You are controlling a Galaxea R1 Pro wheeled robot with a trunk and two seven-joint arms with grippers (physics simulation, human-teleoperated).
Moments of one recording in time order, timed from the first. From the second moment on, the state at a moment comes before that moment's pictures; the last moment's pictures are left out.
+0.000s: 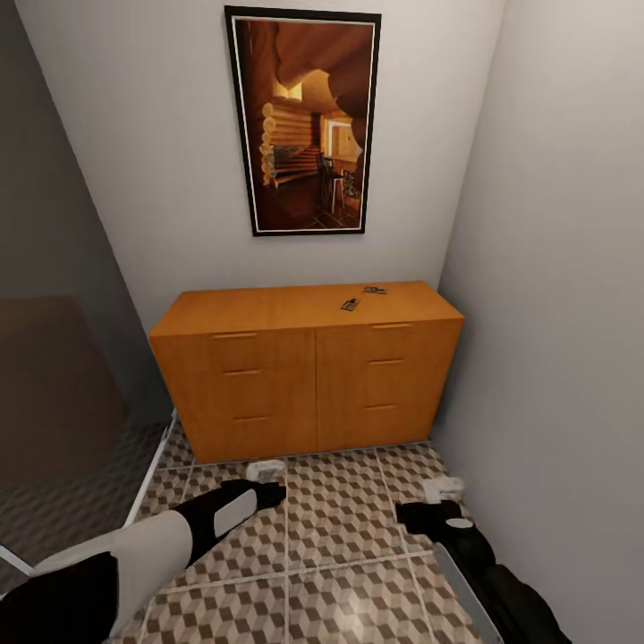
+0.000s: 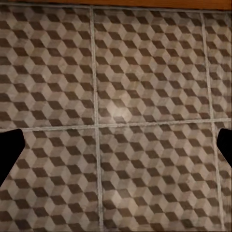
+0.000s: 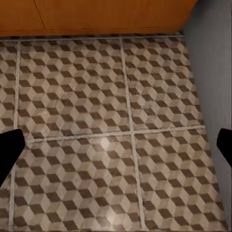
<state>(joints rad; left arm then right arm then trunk) -0.89 0.00 -1.33 -0.34 1.51 0.20 0.28 -0.32 -0.12 0.34 -1.25 -0.34 0.61 -0.34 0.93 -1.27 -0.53</state>
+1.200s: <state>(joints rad) -1.23 0.01 -0.41 -1.16 1.50 0.85 1.05 -1.10 -0.02 0.22 -1.24 -0.36 1.01 -0.45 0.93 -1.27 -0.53</state>
